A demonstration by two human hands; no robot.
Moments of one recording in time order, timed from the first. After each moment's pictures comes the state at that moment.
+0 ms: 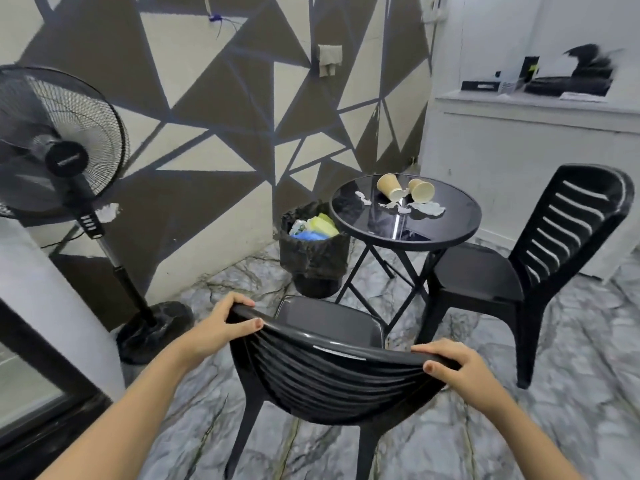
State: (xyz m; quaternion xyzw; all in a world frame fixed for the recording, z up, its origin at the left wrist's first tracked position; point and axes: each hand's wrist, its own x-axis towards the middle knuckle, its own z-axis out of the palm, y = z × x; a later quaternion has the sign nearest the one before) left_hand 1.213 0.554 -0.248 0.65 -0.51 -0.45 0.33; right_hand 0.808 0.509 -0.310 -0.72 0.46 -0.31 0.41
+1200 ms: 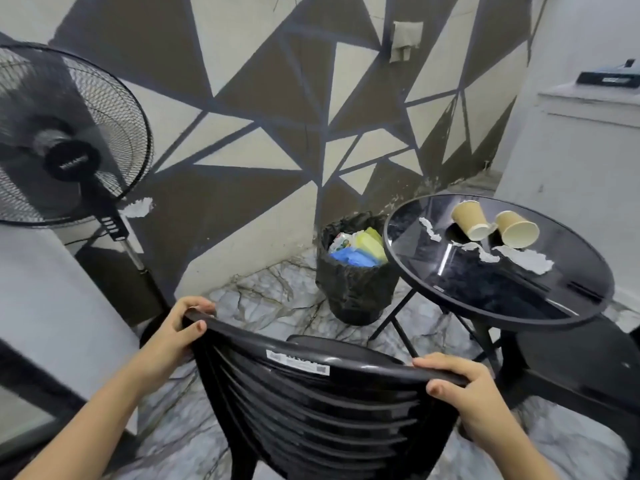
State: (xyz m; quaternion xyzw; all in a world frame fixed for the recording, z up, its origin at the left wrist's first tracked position) left_hand 1.344 0.408 -0.261 0.62 -0.39 -0.39 0.55; right_hand 0.943 0.288 -0.287 -0.60 0.33 -0.38 0.62
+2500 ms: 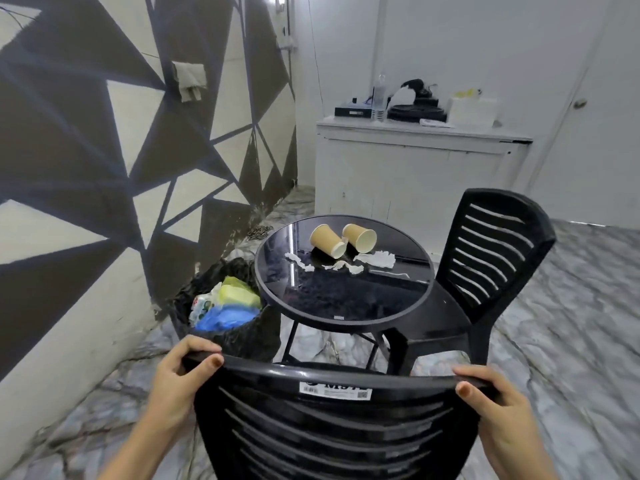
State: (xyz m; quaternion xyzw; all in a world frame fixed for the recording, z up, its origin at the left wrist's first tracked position) left_hand 1.320 0.170 -0.275 0.39 -0.56 -0.47 0.56; right_hand 0.953 0.309 -0.270 -0.31 0.52 -0.72 0.34
